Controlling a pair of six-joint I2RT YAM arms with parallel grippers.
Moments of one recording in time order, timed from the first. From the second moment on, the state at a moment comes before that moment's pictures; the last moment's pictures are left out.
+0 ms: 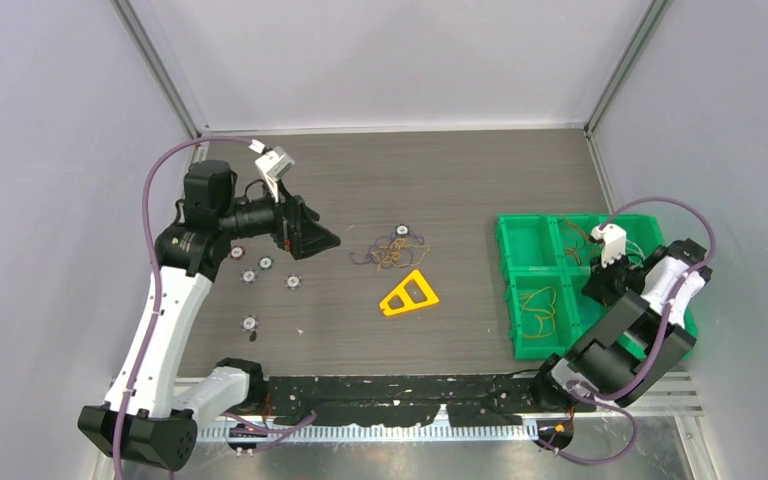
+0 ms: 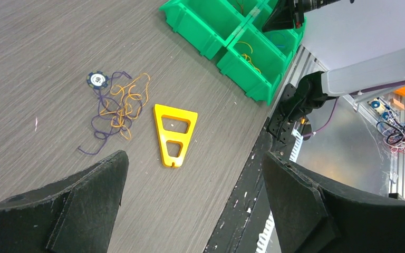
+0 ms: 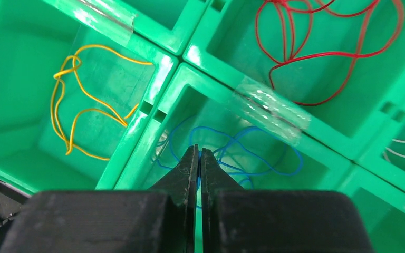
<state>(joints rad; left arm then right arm) -0.18 1.03 1.20 -0.65 0.92 -0.05 -0.85 1.29 0.89 -0.99 -0.68 -1.28</state>
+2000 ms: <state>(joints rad) -0.16 1.25 1.06 -0.62 0.80 -0.03 0.49 2.04 1.58 -0.61 -0.73 -0.16</state>
